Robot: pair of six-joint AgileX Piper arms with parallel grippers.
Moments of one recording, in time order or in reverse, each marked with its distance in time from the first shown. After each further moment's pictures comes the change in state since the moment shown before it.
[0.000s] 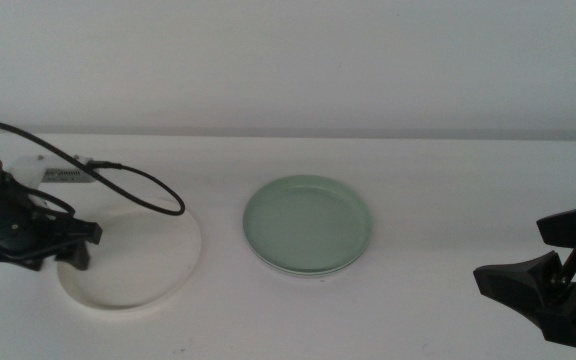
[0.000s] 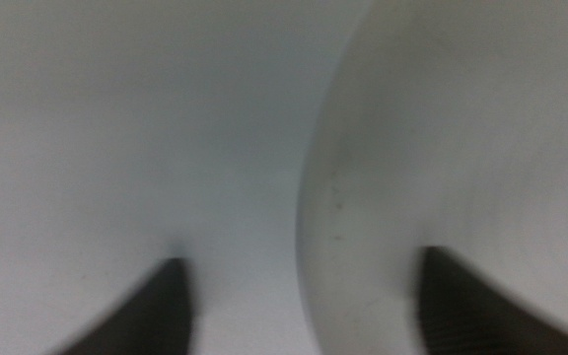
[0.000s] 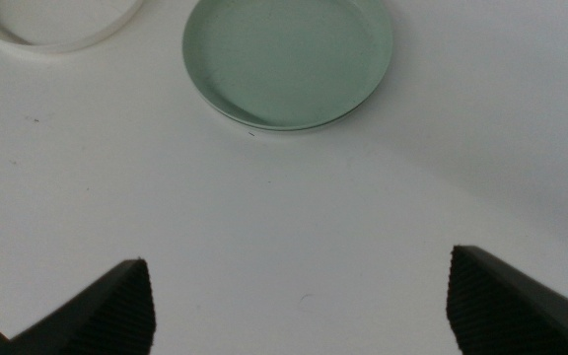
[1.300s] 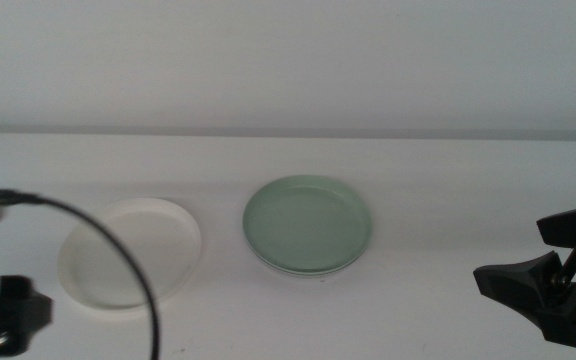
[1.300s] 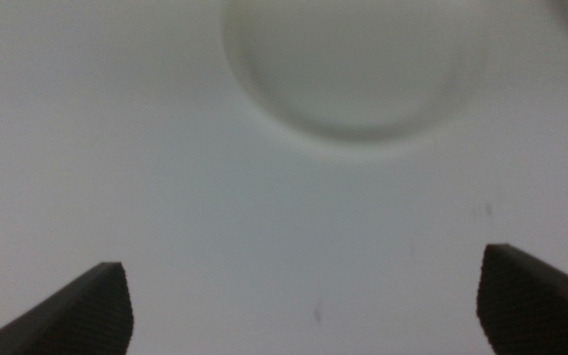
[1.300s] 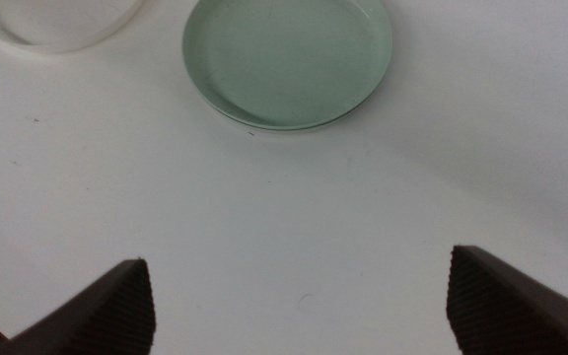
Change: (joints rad) left arm -0.197 -1.107 0.417 0.172 0.265 -0.417; right arm 0.000 0.000 0.000 0.000 0.000 0.000
